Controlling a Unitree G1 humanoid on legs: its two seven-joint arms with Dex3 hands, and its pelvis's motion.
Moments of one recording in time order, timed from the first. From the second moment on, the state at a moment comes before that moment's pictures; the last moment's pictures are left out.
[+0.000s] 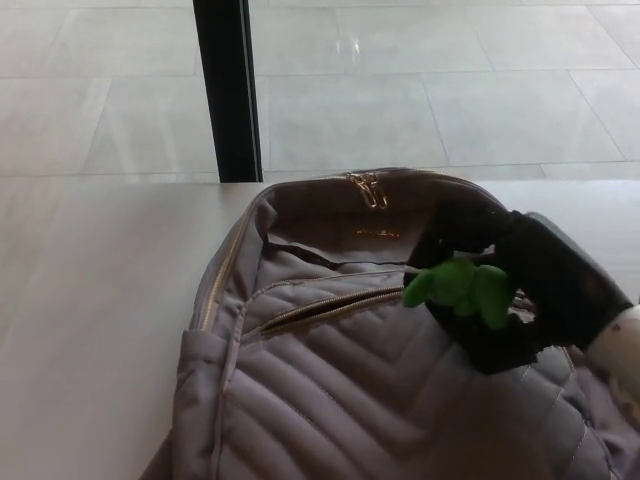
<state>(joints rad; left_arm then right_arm) 0.26 0.57 0.48 1.23 -0.22 -0.23 -0.41 -0.37 -0.43 0.28 -0.44 -0.15 0.55 0.29</state>
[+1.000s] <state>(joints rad) 0.24 0.57 0.48 1.21 -0.22 -0.23 -0.41 -0.67 -0.14 0.60 0.07 -0.36 0.56 0.26</state>
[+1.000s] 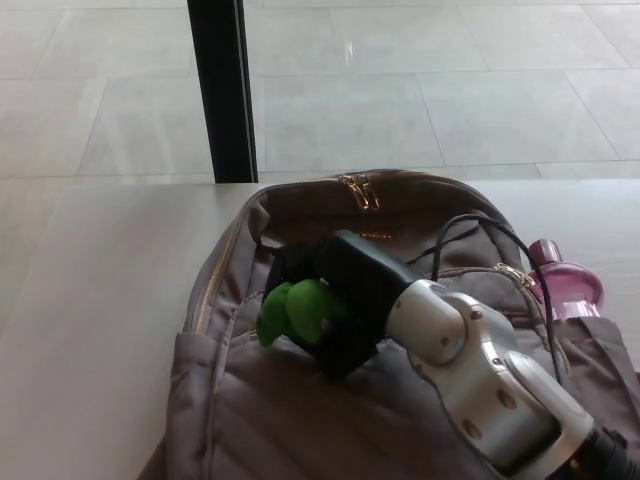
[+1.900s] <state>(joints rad) 0.23 0.57 0.48 1.22 -0.22 -0.24 -0.40 -0.82 0.09 0.62 0.41 -0.40 0.56 0.19</state>
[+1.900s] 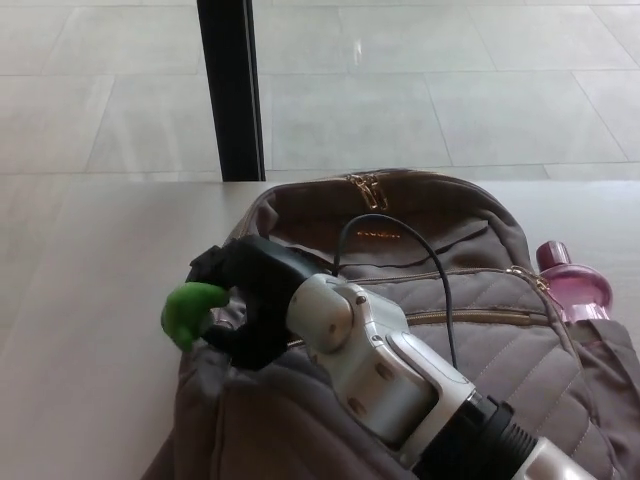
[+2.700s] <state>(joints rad) 0.21 0.55 0.46 1.22 -0.22 -0.24 -0.40 -0.82 0.10 0.63 0.57 -0.36 0.39 0.05</state>
